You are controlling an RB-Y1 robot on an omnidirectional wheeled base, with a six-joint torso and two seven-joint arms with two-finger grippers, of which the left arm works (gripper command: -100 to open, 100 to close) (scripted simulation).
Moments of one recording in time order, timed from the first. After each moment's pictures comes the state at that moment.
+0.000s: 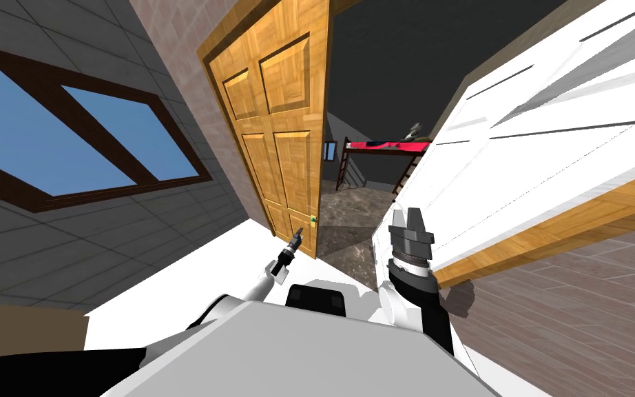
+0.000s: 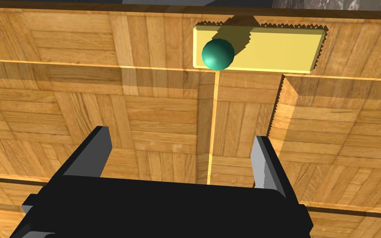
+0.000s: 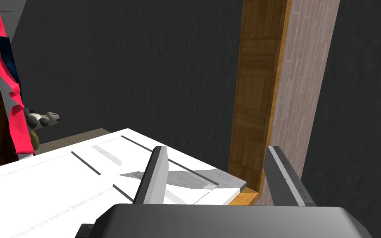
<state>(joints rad) -0.21 0.08 -0.02 -0.61 -0.29 -0.86 0.28</state>
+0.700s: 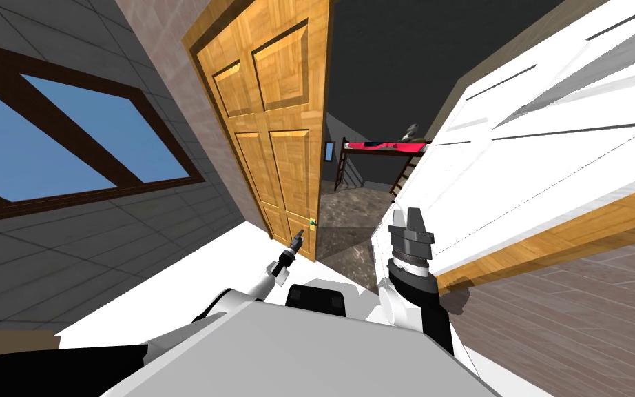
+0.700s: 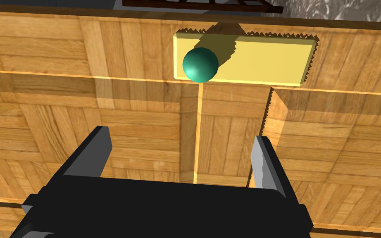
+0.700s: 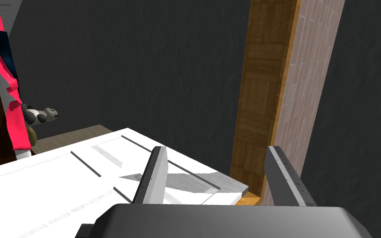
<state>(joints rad) -0.25 0.08 -0.02 -0.49 -0.30 -0.89 0.28</state>
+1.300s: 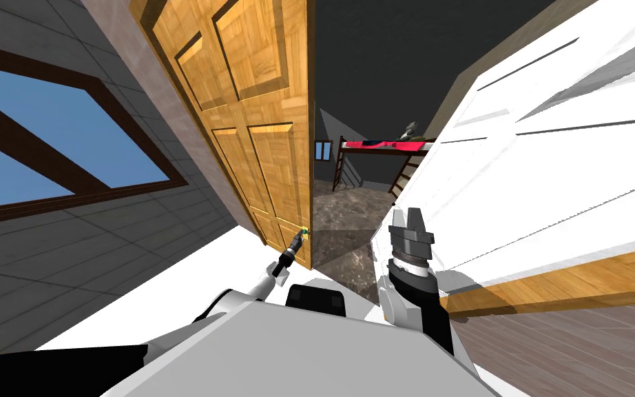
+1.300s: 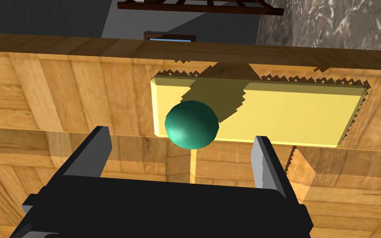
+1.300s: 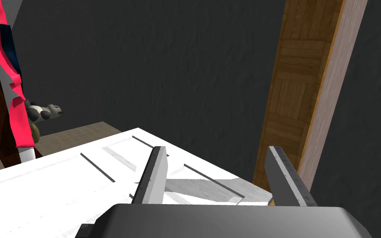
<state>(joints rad) -0.25 0.07 -0.01 -0.49 -0.29 -0.89 0.27</state>
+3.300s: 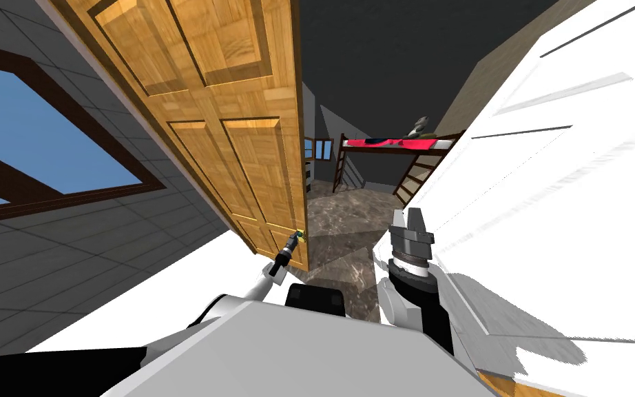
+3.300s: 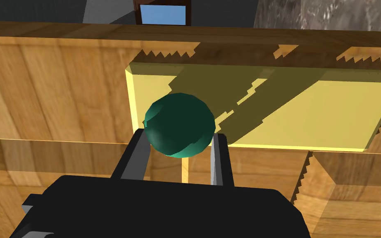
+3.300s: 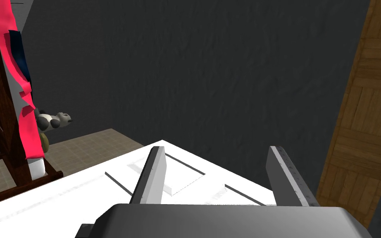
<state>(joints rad) -0.22 0.08 0.05 -0.54 -0.24 -0.84 0.23</state>
